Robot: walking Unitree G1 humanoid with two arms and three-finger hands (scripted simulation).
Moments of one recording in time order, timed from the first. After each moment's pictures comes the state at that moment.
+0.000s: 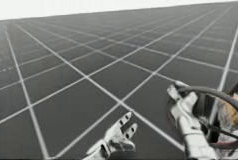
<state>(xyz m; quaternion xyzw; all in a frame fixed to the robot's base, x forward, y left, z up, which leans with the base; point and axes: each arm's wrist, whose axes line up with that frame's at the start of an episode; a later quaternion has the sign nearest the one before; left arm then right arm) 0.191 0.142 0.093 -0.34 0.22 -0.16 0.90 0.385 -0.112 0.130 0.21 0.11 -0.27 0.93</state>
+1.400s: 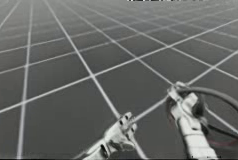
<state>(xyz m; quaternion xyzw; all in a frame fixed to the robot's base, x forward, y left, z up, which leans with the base) 0.190 0.146 0.085 -0.36 0.23 -0.16 0.89 0.386 -0.107 0.128 0.19 0.12 -0.27 0.94</state>
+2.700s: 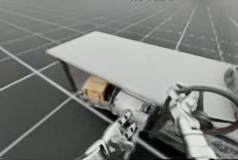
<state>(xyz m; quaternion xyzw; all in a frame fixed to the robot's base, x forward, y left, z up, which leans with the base) 0.190 0.146 0.086 -0.36 0.22 -0.16 0.89 0.385 -0.108 0.131 0.19 0.12 -0.27 0.94</state>
